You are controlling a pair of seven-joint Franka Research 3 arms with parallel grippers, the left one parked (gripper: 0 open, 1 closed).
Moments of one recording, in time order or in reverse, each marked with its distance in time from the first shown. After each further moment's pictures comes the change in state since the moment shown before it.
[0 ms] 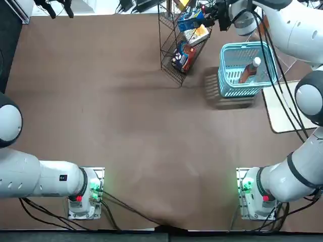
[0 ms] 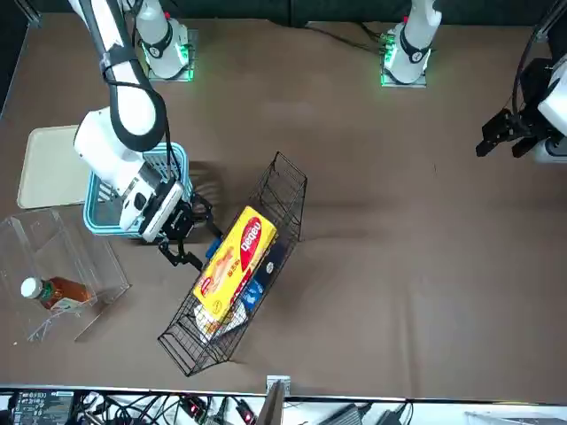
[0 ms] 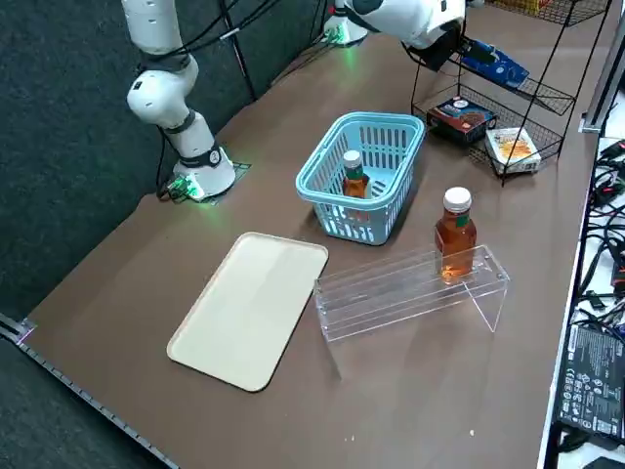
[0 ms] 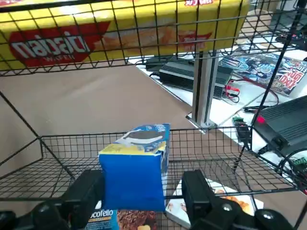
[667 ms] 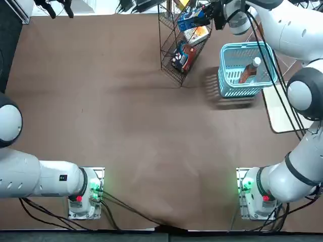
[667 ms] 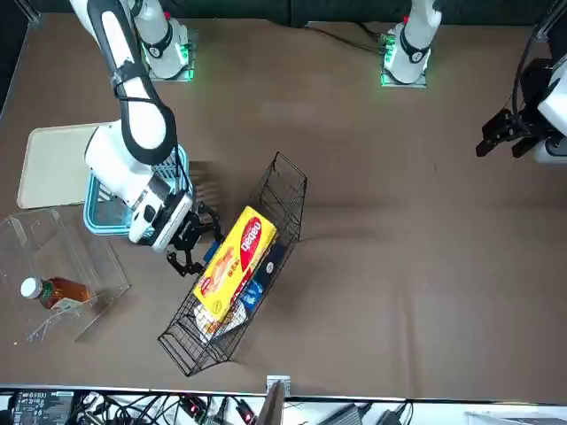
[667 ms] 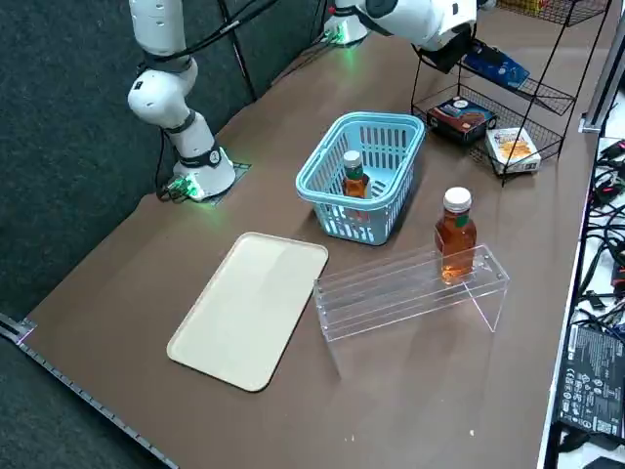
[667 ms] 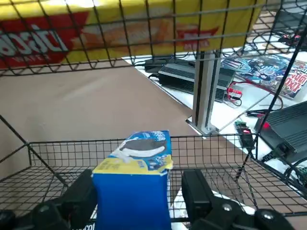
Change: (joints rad) arm 0.022 0.082 -0.001 0.086 0.000 0.016 0.003
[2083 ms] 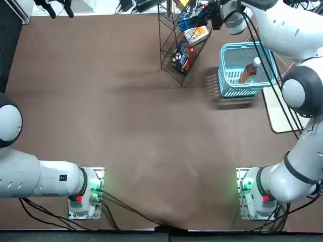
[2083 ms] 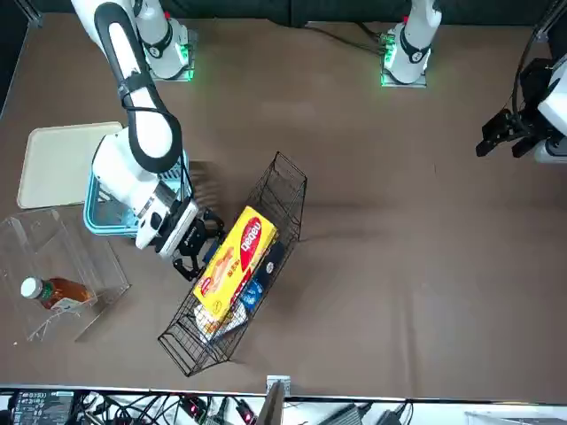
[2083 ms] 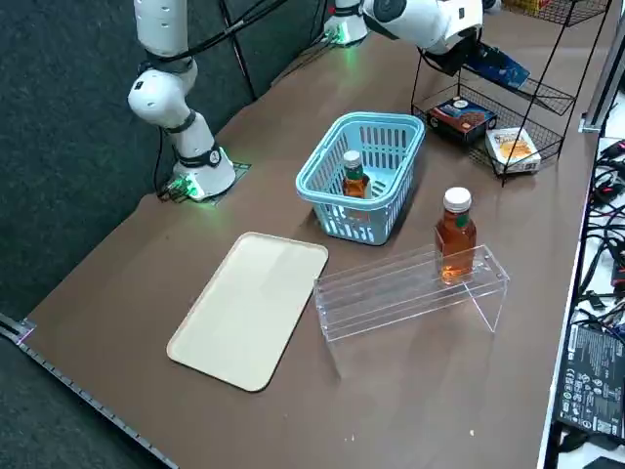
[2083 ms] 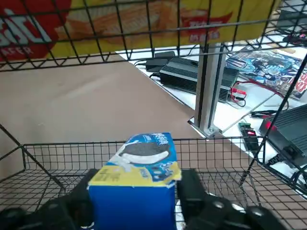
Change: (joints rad) arm 0.014 0.048 -0.002 0.047 0.000 0.002 0.000
